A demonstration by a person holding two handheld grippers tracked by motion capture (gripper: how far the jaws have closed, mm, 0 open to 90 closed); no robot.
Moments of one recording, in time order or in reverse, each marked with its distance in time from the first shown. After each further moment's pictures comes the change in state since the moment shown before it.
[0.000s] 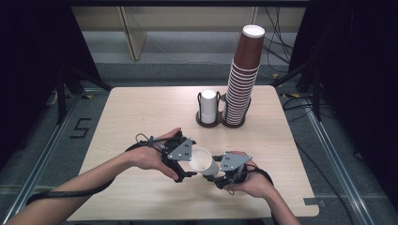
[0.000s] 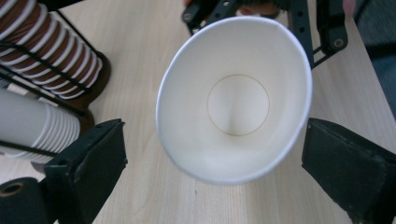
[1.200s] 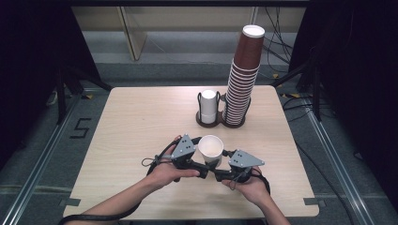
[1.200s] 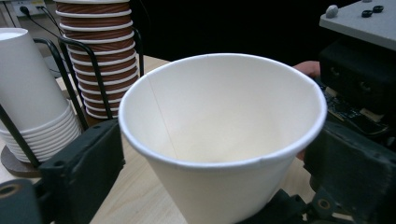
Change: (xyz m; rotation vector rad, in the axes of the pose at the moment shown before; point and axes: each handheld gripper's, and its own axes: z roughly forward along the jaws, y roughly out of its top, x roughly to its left) left arm -0.022 -0.005 0.049 -0.431 0.245 -0.520; right arm 0.004 -0.012 -0.003 -0.231 -0.240 0.260
